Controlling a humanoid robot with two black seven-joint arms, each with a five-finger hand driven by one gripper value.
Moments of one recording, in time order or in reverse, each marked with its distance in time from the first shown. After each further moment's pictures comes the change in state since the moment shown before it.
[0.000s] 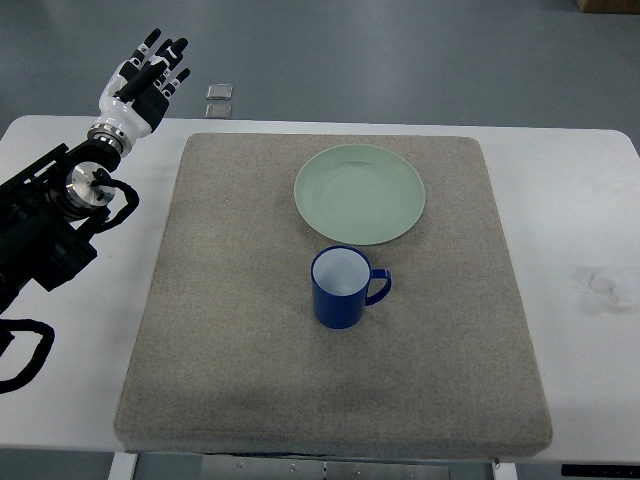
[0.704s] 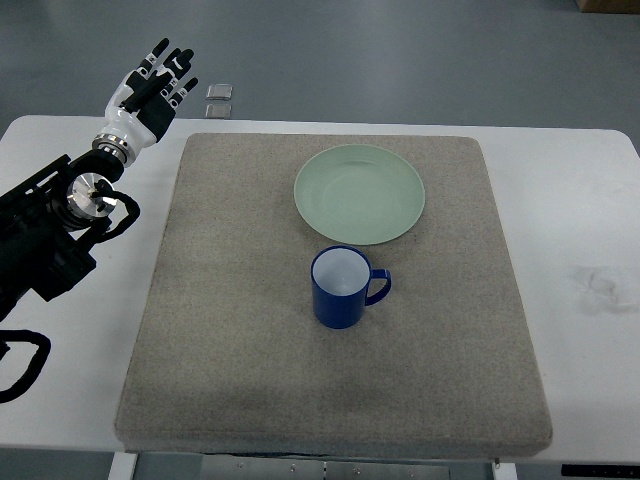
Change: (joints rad) left arm 0.035 0.016 0.014 -0.059 0.003 -0.039 0.003; right arm 0.000 0.000 0.000 0.000 0.000 0.000 0.000
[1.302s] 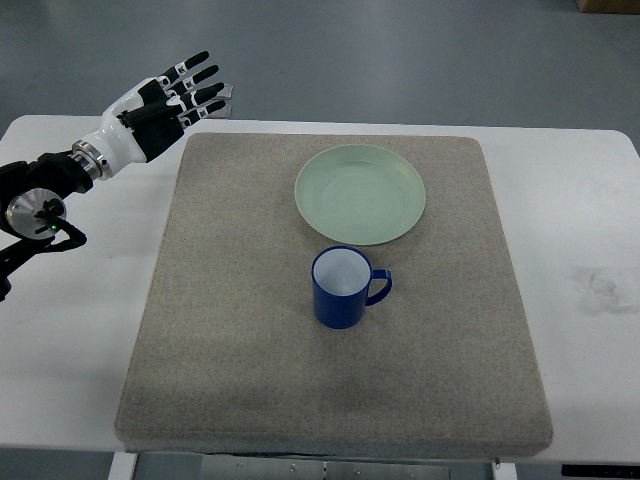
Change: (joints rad) left arm 0.063 0.401 0.282 -0.579 0.057 -0.054 0.000; right arm 0.000 0.000 0.000 0.000 0.000 0.000 0.000
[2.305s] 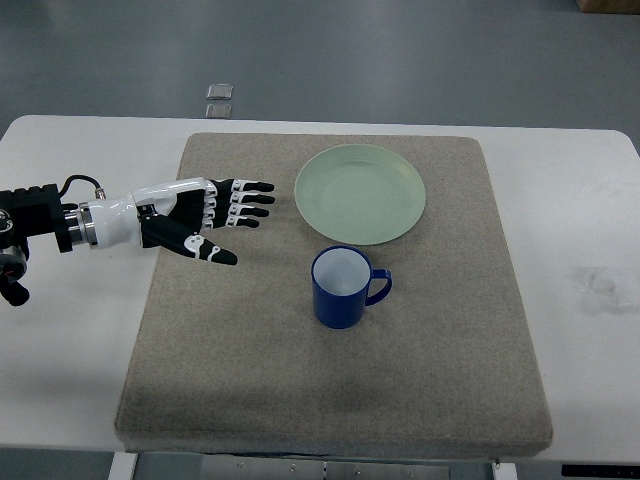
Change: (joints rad) left arm 0.095 0.144 0.009 -0.268 0.605 -0.203 -0.040; right arm 0.000 0.000 0.000 0.000 0.000 0.000 0.000
